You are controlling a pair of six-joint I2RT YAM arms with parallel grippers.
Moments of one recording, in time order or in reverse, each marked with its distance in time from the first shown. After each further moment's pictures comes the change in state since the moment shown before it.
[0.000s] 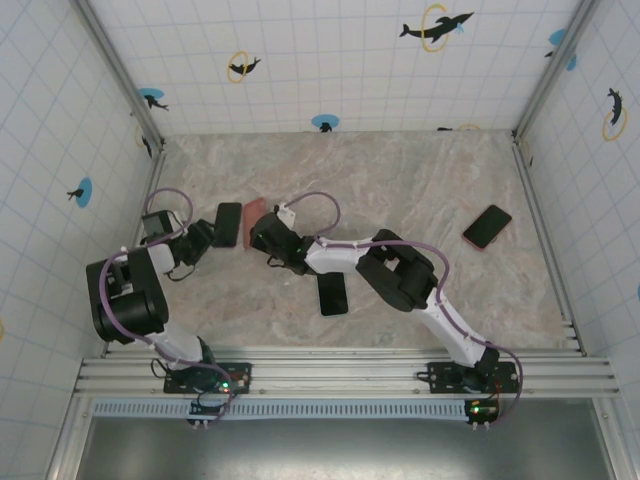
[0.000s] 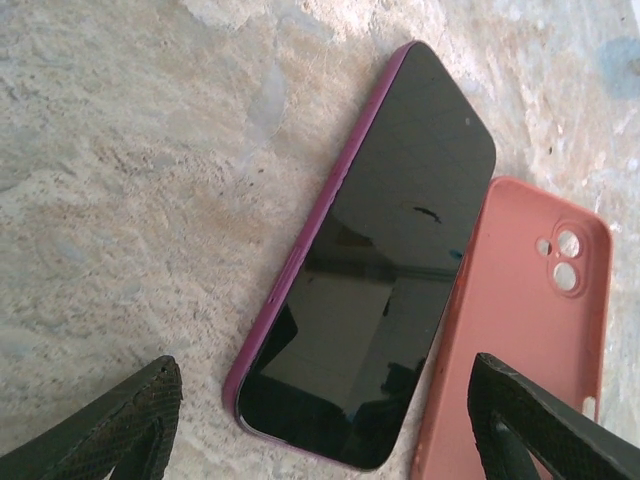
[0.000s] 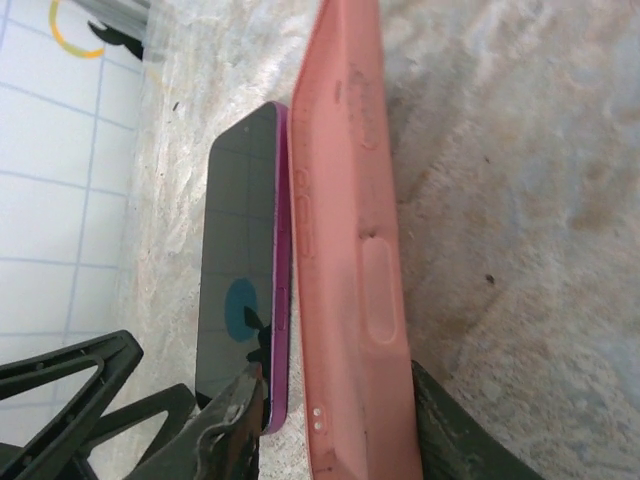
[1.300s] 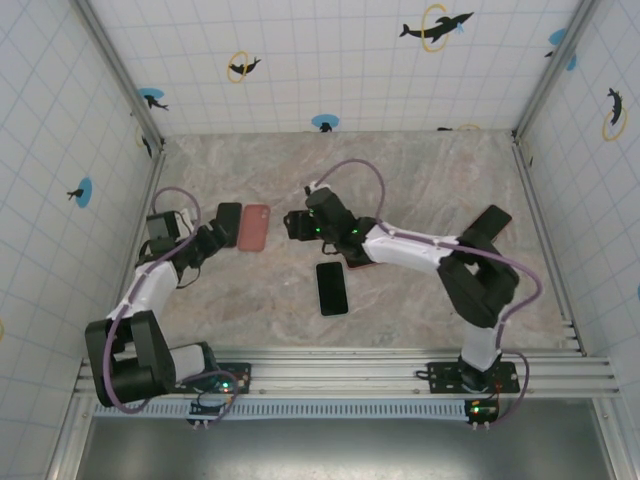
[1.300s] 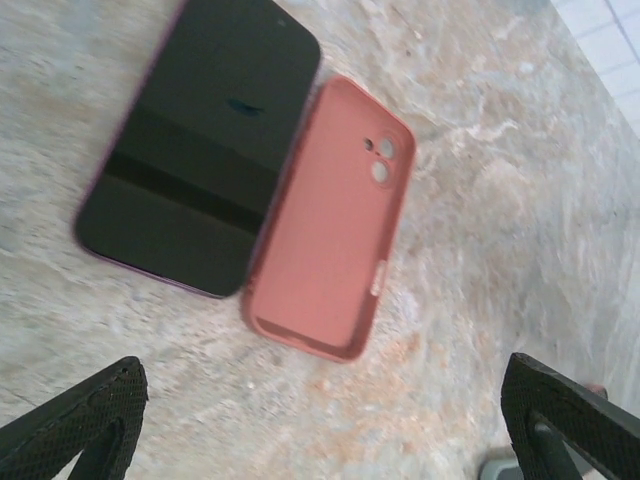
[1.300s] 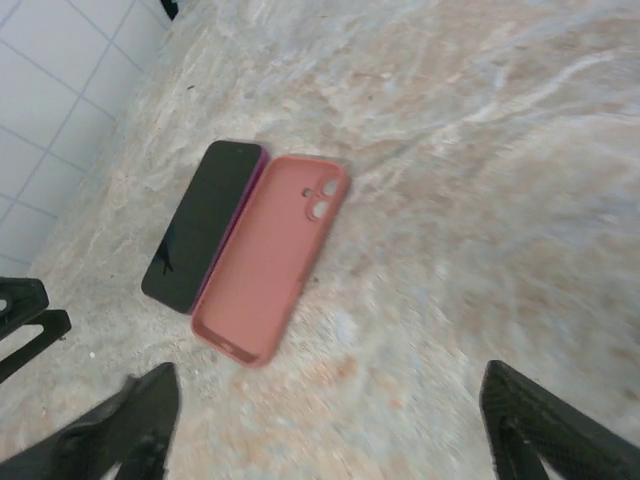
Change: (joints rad) left arm -0.136 -0.383 -0.048 -0.256 -0.013 0.042; right arm -0.141 -0.562 -0.428 -0.189 -0.134 -0.550
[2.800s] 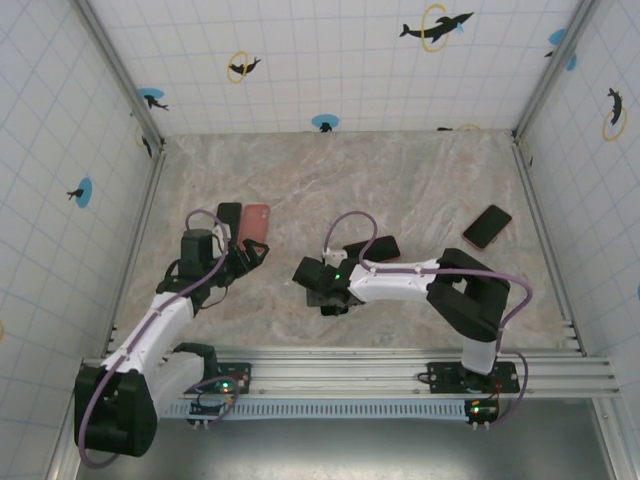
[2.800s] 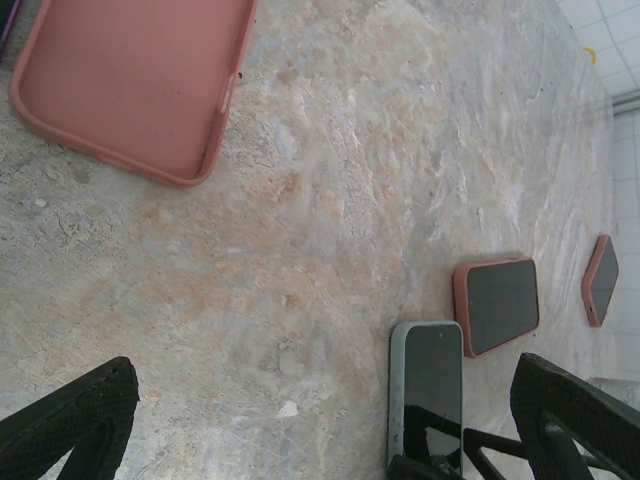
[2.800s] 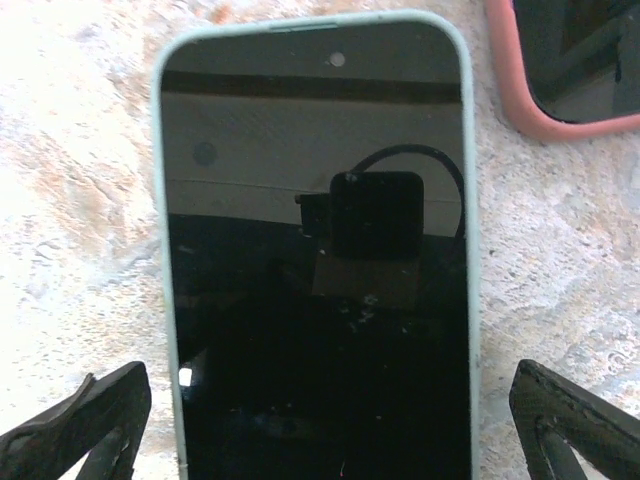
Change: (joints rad) left arm -0.317 -0.264 -0.166 -0.007 -0.077 -0.212; right arm 0.256 0.032 -0.100 -0.559 0.210 0.410
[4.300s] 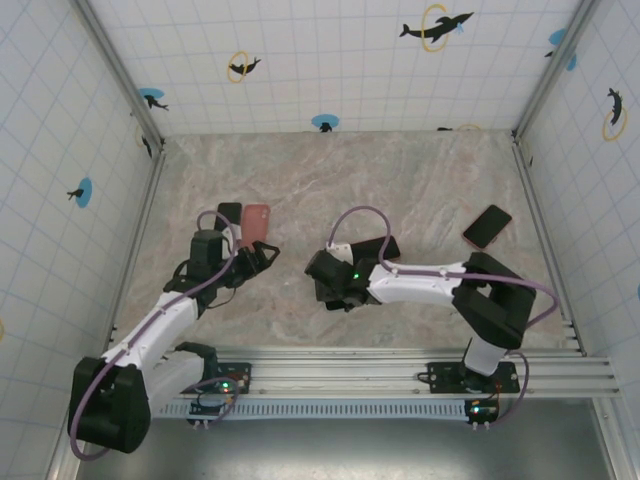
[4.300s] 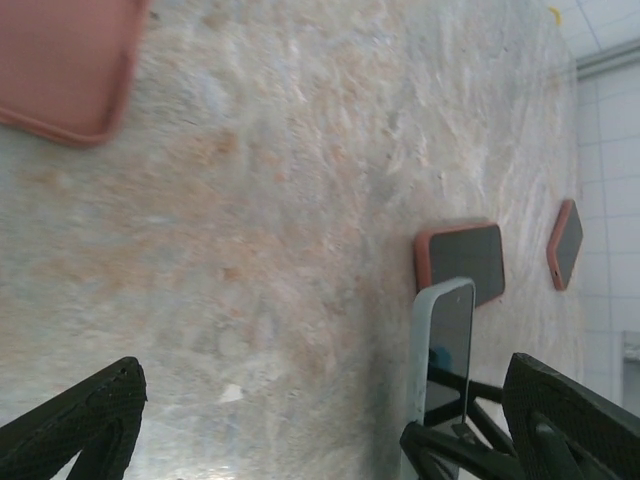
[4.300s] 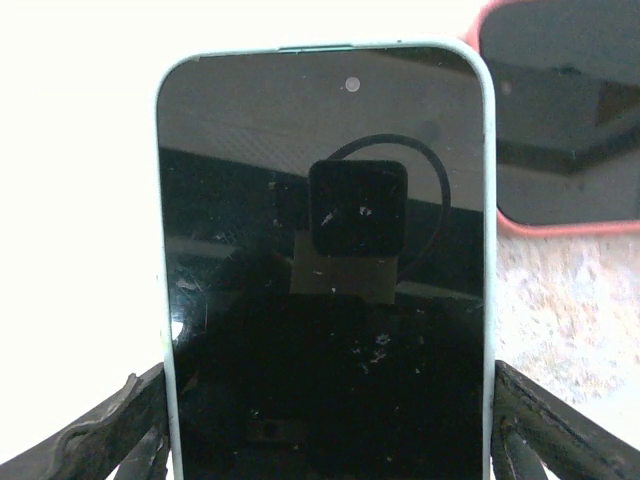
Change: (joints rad) left arm -0.114 0.032 -0.018 0.090 0.018 -0.073; right arm -0.039 -0.166 -0.137 0.192 0.010 -0.200
